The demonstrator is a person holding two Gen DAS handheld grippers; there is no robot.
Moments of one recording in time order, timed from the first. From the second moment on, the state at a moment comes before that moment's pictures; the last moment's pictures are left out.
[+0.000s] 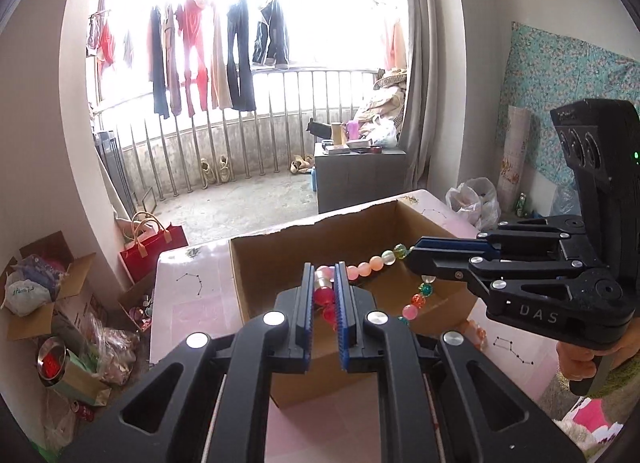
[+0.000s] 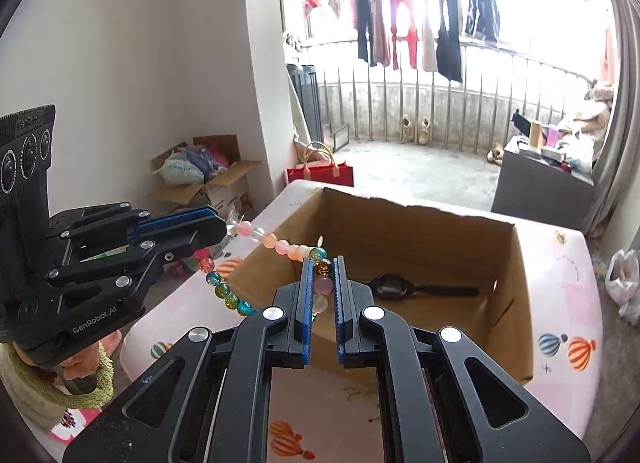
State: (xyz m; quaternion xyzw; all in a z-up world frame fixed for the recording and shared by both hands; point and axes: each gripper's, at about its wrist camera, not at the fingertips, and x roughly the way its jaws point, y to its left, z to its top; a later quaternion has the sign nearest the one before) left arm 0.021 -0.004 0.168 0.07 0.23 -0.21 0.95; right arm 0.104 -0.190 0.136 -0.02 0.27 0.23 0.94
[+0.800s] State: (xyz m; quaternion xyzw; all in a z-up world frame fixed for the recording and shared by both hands) left arm 0.131 -0.021 0.089 0.11 0.43 -0.21 0.87; right arm 0.238 -0.186 0.036 0.10 0.56 0.27 0.77
